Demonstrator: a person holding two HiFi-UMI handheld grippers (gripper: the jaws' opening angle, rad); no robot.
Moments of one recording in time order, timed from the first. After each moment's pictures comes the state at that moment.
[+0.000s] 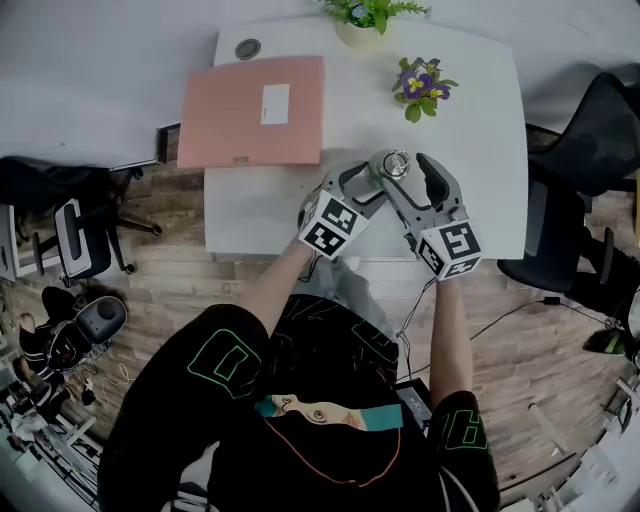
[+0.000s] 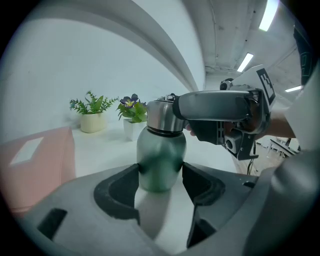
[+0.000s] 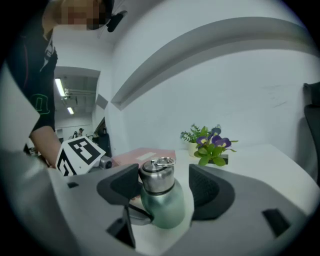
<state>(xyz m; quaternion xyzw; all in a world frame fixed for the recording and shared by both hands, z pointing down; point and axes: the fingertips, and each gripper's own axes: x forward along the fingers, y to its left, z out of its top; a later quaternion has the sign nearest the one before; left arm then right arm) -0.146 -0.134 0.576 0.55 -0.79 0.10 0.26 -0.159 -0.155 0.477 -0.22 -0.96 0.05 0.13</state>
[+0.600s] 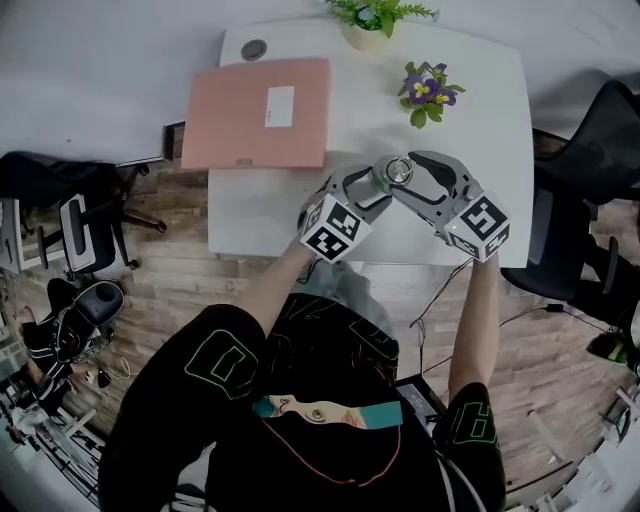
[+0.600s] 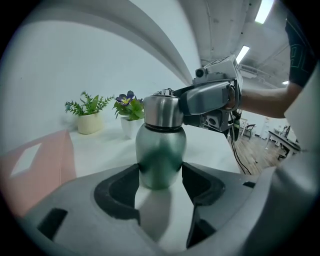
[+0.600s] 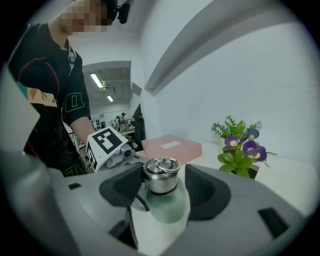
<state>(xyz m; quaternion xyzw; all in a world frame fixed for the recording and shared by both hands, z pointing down) -0.146 -0.133 0.582 0.56 -0.78 0.14 0.26 -0.162 -0.143 0.478 -0.44 -0.88 -0.03 0.19</state>
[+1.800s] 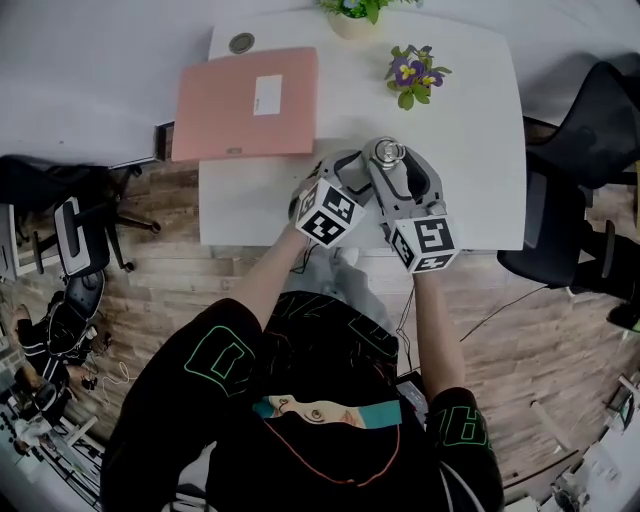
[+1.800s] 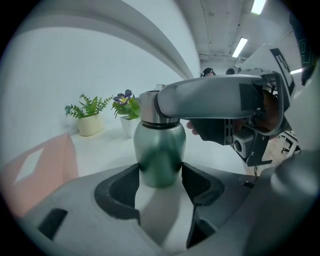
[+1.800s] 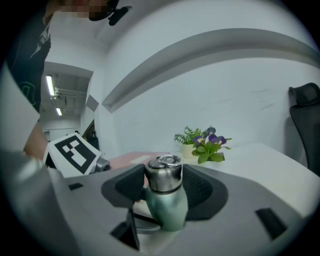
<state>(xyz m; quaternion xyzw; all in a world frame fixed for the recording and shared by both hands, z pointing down) -0.147 -0.132 0.586 0.55 -0.78 0.17 0.25 -0.158 -0.144 0.482 -0.16 -0.98 0.06 0.11</state>
